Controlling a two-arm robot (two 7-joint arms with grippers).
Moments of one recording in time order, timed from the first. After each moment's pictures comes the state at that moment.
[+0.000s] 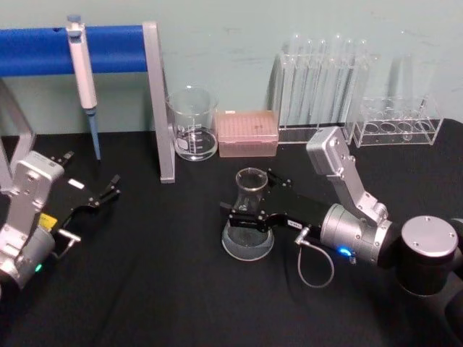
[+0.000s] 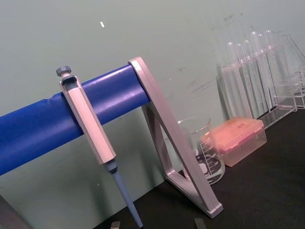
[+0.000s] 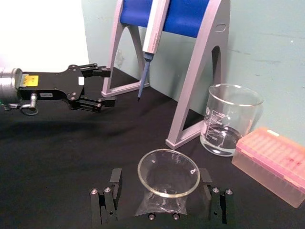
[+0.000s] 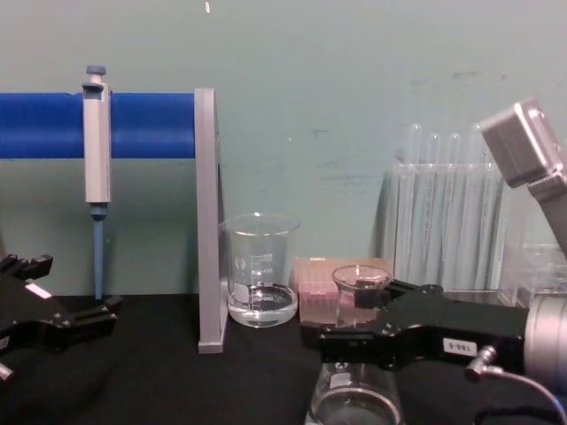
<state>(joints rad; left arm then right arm) -0.20 0.60 0.45 -1.41 -0.25 -0.12 0.03 0.36 0.38 -0.52 -1.34 0.34 0.04 0.54</state>
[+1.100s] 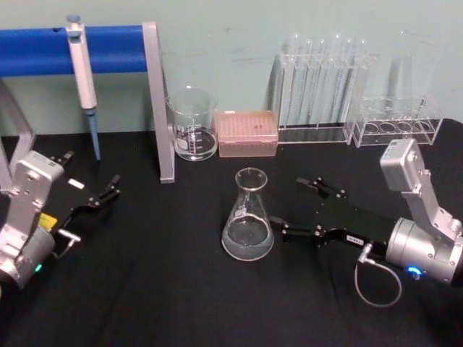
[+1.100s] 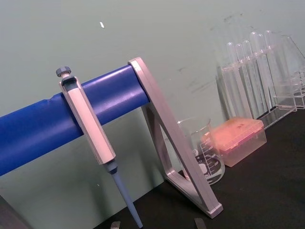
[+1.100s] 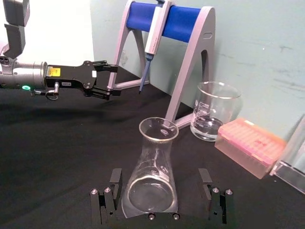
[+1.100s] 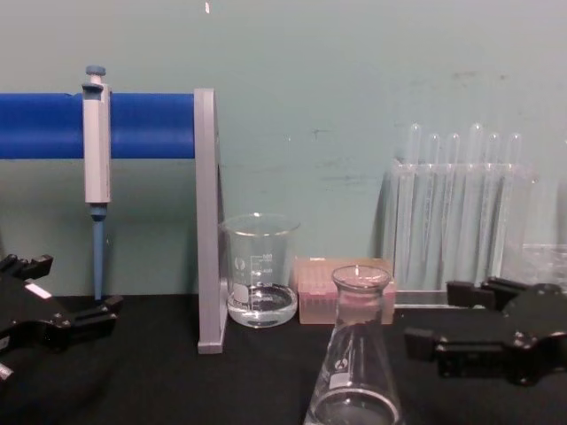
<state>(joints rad) -0.20 0.60 0.45 -1.41 -0.25 -0.12 0.03 0.21 0.58 -0.43 -1.54 0.43 0.01 0.59</state>
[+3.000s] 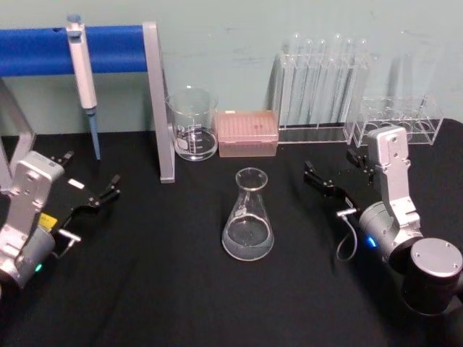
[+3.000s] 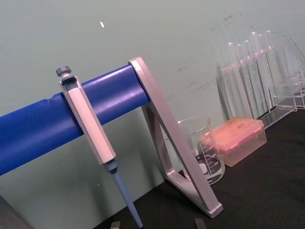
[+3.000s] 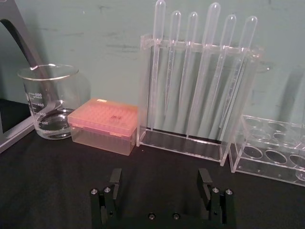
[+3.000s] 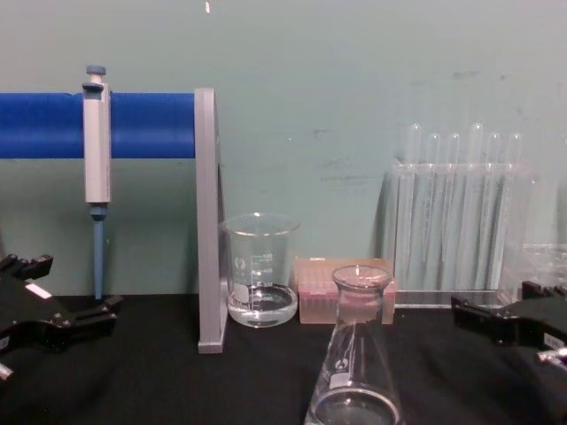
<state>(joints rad) -0.20 0.60 0.45 -1.41 -0.25 -0.12 0.03 0.28 0.22 -0.28 -1.22 0.18 -0.02 0.07</state>
